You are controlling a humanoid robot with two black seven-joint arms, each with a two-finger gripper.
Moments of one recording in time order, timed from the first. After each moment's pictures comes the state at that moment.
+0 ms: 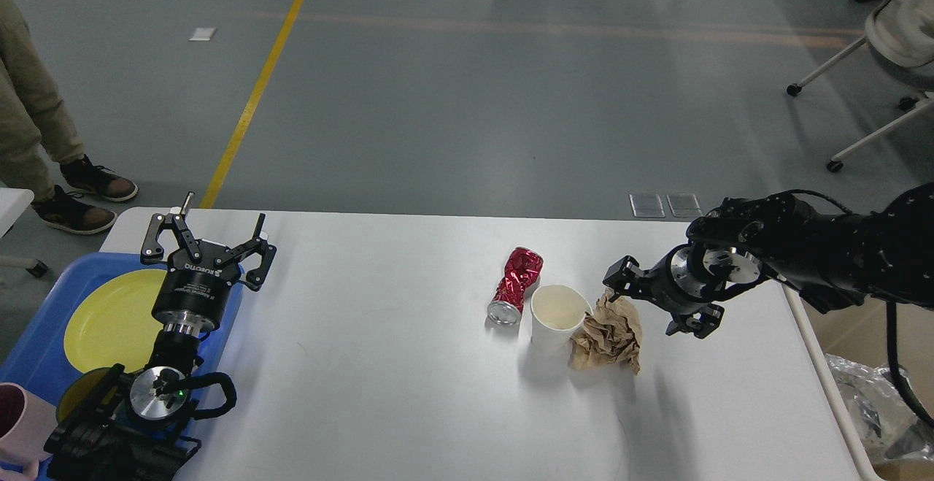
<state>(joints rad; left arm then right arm) -0.35 0.12 -1.37 -0.69 0.08 -0.63 -0.20 1.36 -0.18 -0.98 0.78 0.23 0.40 -0.28</state>
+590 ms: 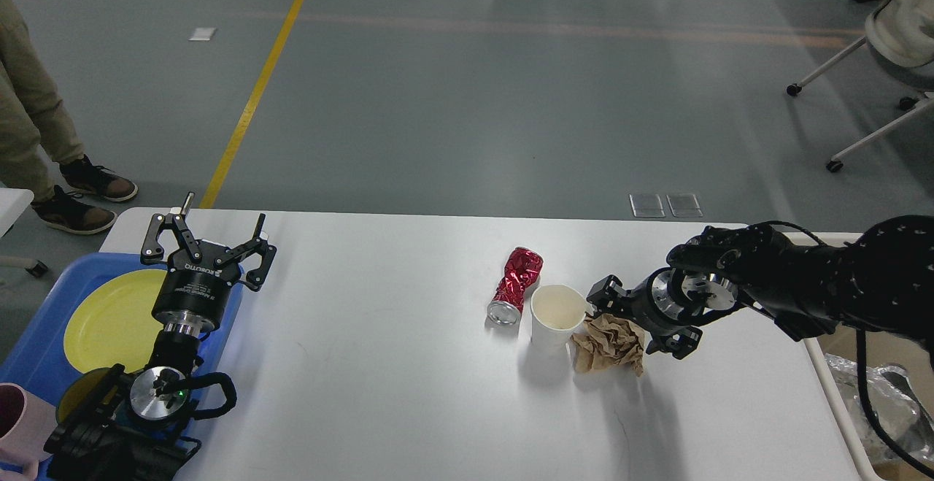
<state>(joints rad) -0.35 0.12 -1.37 -0.69 0.08 -0.63 -0.20 1.24 -0.13 -0.91 0.73 0.21 0.33 -0.28</state>
